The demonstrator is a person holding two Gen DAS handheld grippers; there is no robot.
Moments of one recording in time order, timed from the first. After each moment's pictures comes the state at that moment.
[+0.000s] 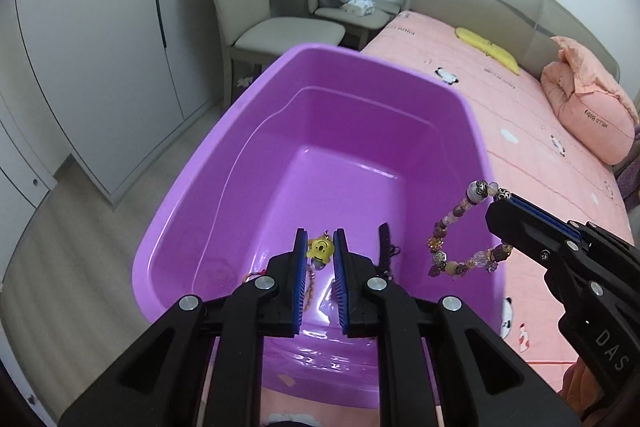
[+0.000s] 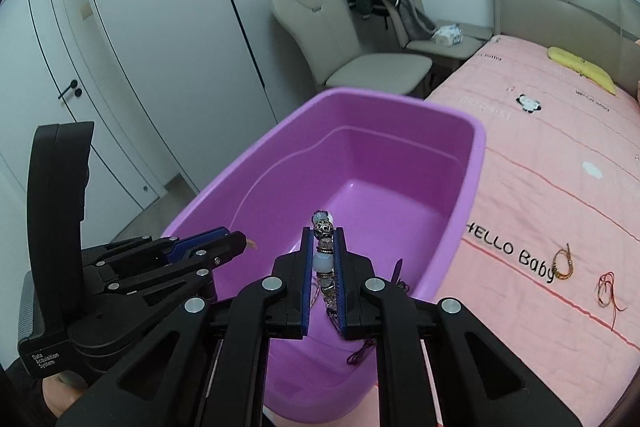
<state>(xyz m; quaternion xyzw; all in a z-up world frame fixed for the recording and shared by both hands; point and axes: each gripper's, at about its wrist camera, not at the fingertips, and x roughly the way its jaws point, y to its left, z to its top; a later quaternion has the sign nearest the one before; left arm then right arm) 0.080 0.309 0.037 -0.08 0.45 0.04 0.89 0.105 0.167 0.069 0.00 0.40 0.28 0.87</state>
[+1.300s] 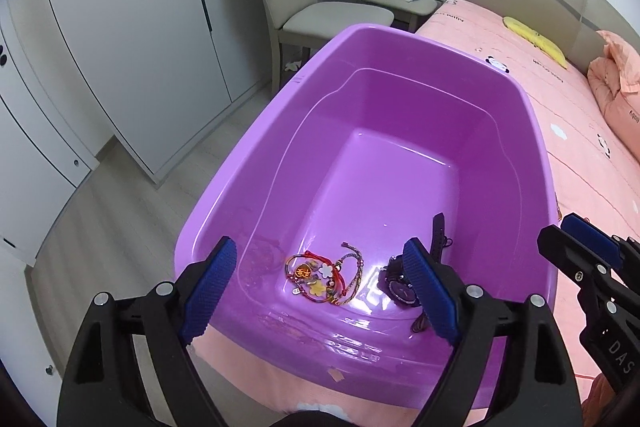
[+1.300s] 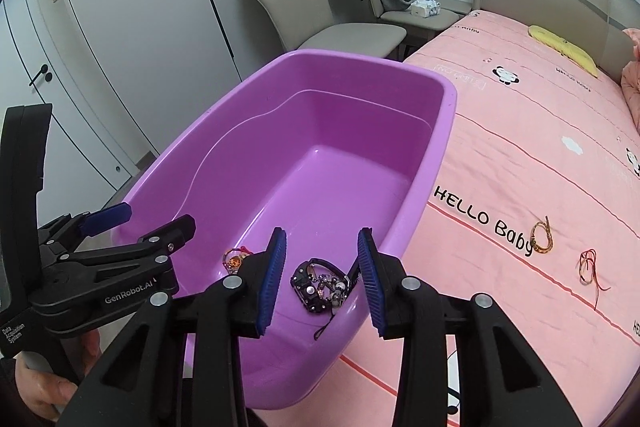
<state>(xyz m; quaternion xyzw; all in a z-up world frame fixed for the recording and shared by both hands) 0.077 0.319 0.030 -0.06 0.47 0.13 0.87 0.109 0.151 0.046 -0.02 0.44 0.23 0.87</state>
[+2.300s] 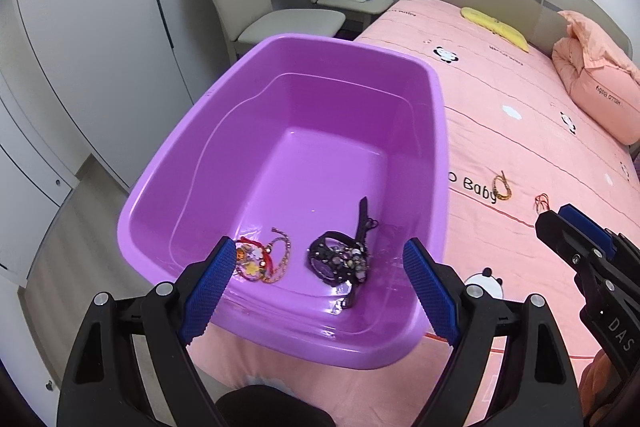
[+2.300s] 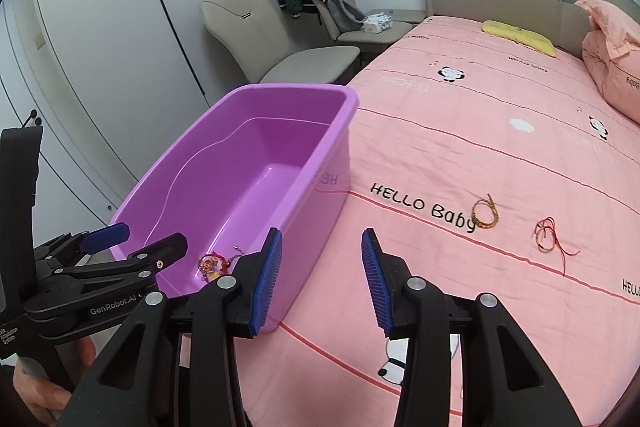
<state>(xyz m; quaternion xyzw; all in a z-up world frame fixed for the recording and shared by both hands) 0.059 0.233 0.057 -0.04 0.47 0.07 0.88 0.080 0.046 0.065 0.03 0.41 0.18 0.89</state>
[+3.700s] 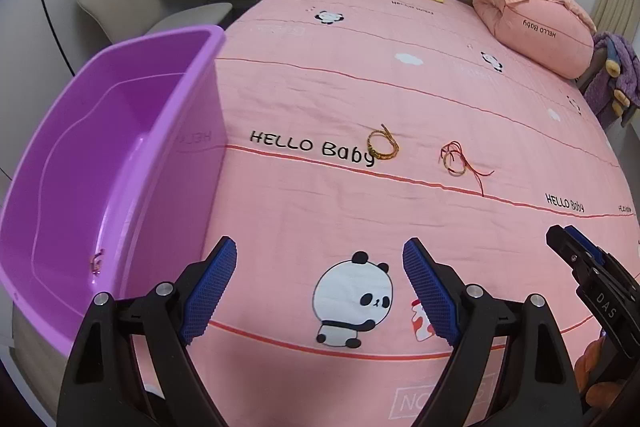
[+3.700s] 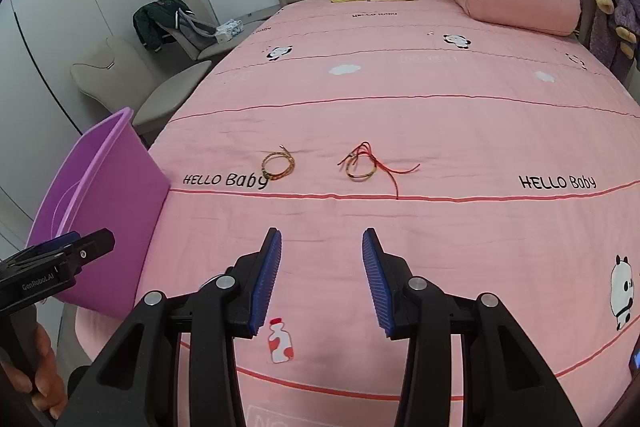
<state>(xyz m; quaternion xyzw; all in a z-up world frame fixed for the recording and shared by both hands) 0.090 0.053 0.008 0.00 0.49 -0.06 0.87 0.044 -0.192 -0.008 0.12 0.43 -0.01 0.90</state>
